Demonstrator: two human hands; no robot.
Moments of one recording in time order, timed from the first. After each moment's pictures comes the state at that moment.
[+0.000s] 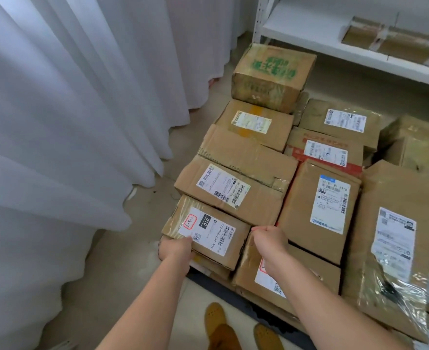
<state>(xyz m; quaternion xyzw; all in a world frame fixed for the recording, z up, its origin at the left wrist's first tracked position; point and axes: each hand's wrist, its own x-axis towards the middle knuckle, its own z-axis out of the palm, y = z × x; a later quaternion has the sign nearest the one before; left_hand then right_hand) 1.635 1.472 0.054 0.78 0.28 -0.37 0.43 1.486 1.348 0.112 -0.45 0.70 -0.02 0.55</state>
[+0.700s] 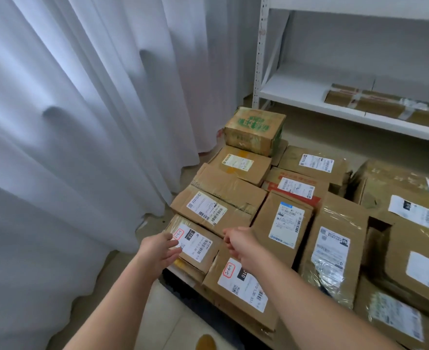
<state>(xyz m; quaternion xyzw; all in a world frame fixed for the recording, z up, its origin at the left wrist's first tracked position) 1.573 1.473 0.243 0.75 0.18 -0.42 0.48 1.445 1.336 0.215 -0.46 0.56 0.01 0.69</state>
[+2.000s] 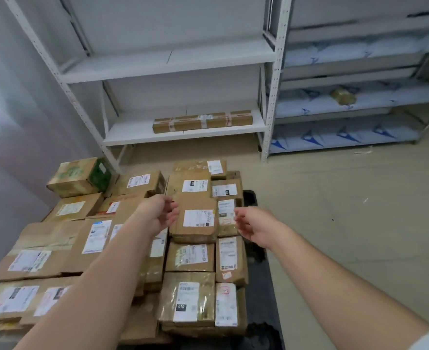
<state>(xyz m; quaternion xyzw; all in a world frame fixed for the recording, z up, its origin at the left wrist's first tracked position) 1.047 1.243 0.405 0.74 -0.11 -0.51 0.43 0.830 1.218 0.363 -0.28 0.60 -0.27 0.70</state>
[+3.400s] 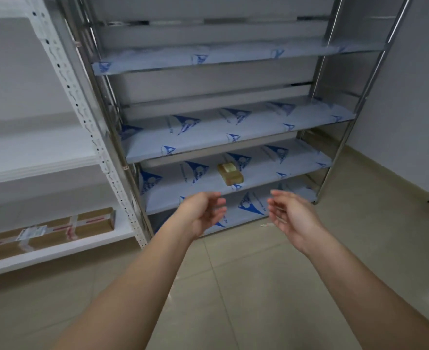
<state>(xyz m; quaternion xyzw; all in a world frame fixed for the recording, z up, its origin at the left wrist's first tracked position) 0.374 0.467 0.471 0.56 -0.28 -0.68 0.39 0.185 0.512 0.464 -0.23 0.56 -0.58 0.54</state>
